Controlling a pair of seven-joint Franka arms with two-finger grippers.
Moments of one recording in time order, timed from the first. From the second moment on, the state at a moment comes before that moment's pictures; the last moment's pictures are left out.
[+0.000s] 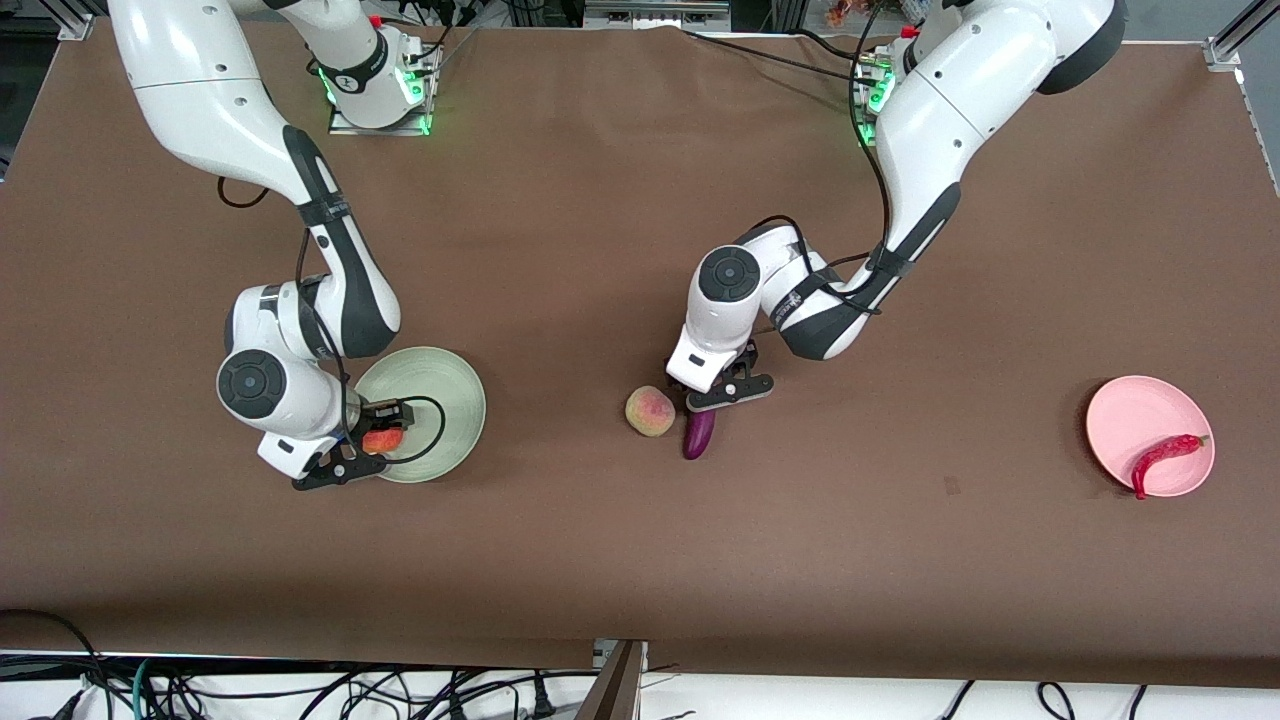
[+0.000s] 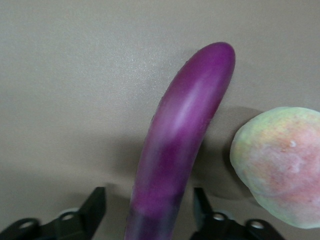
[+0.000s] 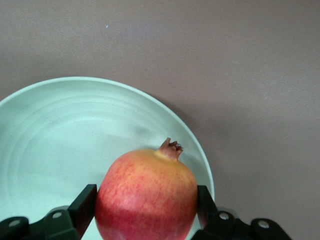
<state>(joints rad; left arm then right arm) -0.18 0.85 -0.55 -1.60 0.59 2.32 -1.24 0.24 0.70 -0.06 -1.58 0.00 2.22 -0.05</state>
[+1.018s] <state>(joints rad) 0.02 0.64 -0.55 -1.51 0.57 1.70 -0.63 0.43 0.68 -0.02 -1.40 0.10 2.12 0.27</state>
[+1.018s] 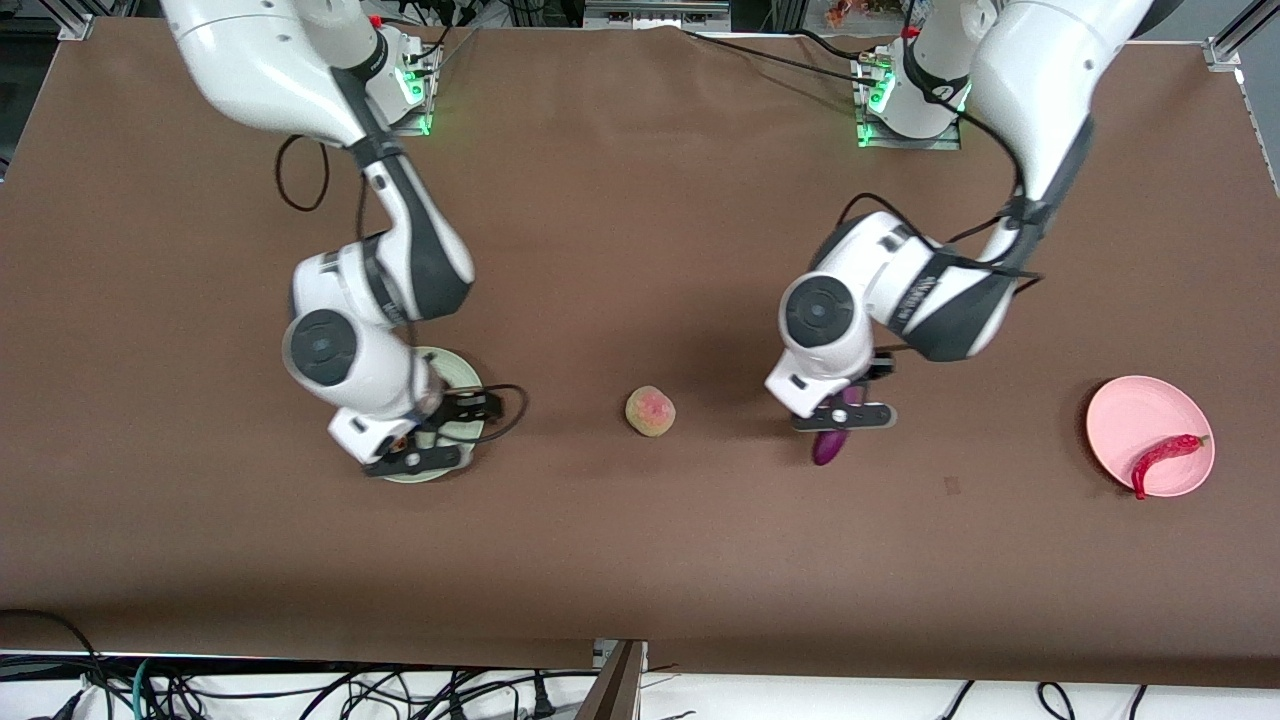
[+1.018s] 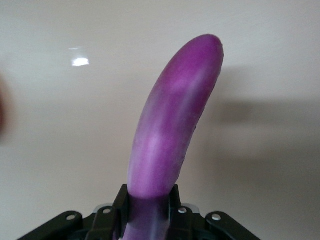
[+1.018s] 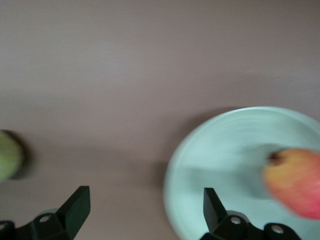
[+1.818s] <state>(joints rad) 0.65 0.64 -0.49 -1.52 0.59 1.94 0.55 0.70 0.94 -0.03 -1.15 0.10 2.34 0.71</state>
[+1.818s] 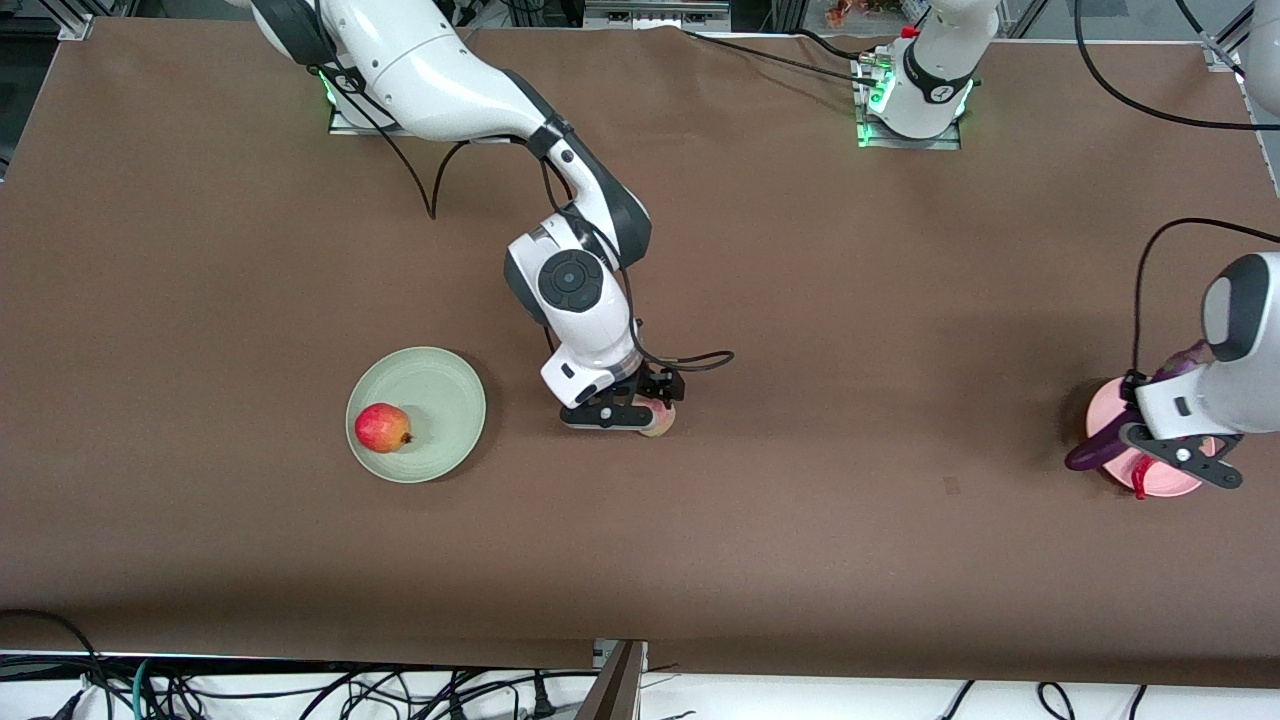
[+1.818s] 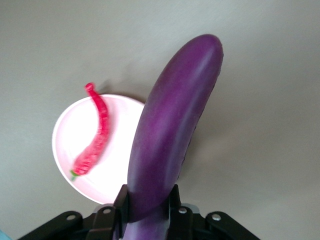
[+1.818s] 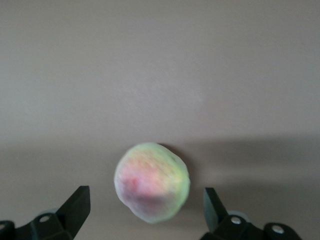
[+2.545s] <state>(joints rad) 0.82 0.74 -0.49 -1.56 0.61 2.19 0.85 0.72 1.02 -0.03 -1.13 0.05 2.43 0.75</state>
